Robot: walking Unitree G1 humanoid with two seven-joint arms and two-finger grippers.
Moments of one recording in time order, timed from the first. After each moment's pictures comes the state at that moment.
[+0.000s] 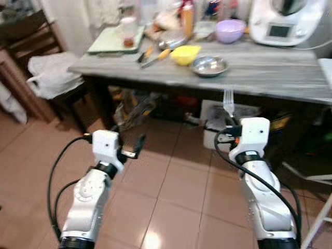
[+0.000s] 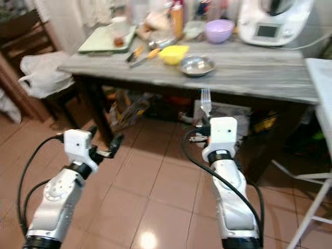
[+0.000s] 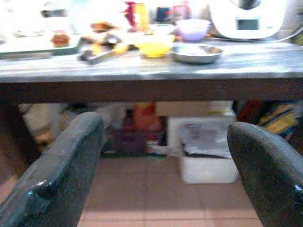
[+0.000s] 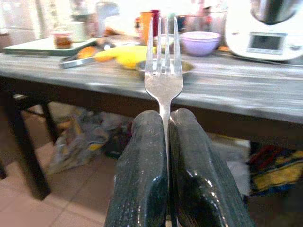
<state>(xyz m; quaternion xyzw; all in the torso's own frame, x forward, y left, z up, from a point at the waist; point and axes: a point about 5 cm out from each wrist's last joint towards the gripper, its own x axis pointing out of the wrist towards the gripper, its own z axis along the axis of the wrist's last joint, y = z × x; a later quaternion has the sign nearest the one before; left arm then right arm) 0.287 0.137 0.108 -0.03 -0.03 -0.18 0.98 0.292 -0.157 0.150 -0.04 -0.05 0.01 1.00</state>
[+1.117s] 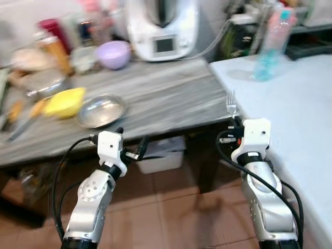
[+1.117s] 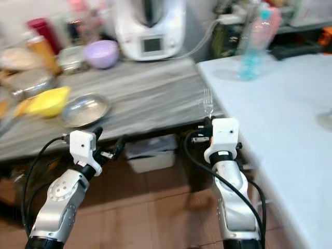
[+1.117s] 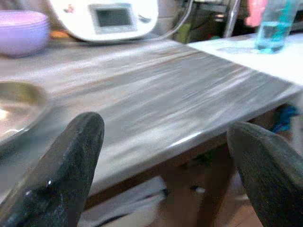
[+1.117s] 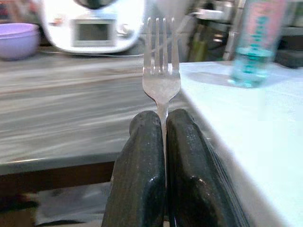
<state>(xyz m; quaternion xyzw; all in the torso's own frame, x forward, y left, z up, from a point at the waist) 0.287 0.126 0.106 -0.04 -0.02 -0.19 0.98 0.289 -0.163 0.147 -0.04 -0.05 0.01 1.00</state>
